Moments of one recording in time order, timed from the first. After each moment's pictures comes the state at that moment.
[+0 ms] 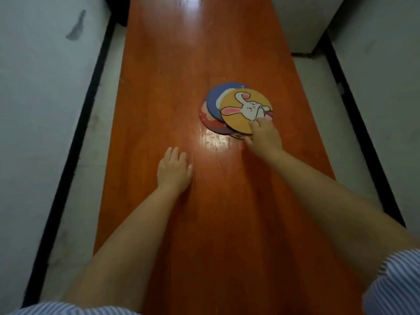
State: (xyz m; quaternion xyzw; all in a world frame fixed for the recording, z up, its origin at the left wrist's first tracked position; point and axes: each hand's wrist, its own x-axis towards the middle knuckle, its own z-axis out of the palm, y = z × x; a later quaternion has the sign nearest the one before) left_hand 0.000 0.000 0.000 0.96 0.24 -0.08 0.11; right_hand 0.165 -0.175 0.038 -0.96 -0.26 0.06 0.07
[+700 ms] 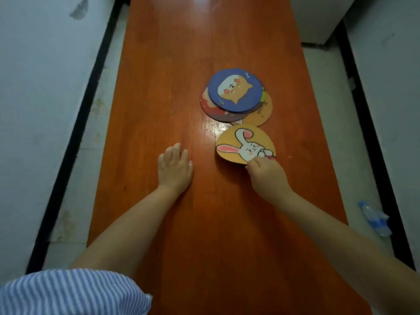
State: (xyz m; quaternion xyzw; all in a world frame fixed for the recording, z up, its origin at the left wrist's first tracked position) left_hand -0.019 -0.022 -0.014 0.97 0.24 -0.05 0.07; right_hand 0.073 -0.231 0.039 -0.89 -0.44 -0.07 0.11
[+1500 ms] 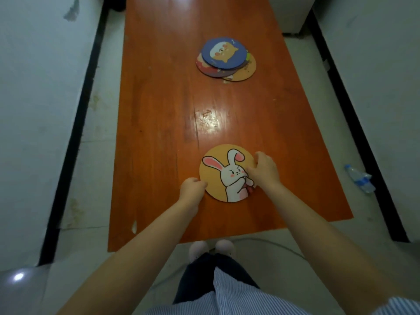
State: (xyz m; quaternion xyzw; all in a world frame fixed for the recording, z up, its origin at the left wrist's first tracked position) left_hand -0.200 -0.141 0.012 0.61 0.51 -0.12 0.60; right_hand -0.093 -0.289 0.027 -0.95 -0.04 0.22 0.23
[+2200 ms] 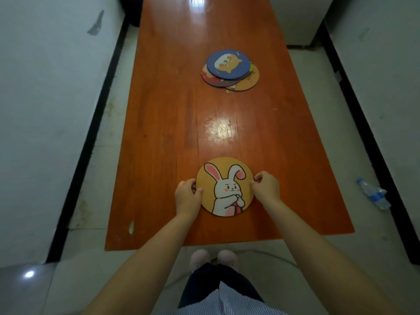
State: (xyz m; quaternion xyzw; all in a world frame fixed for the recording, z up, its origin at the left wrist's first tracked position) left_hand -0.214 -0.151 0.000 0.83 0.39 0.01 0.40; right_hand -0.107 -0.309 0.017 -0.93 0.02 0.23 0.29
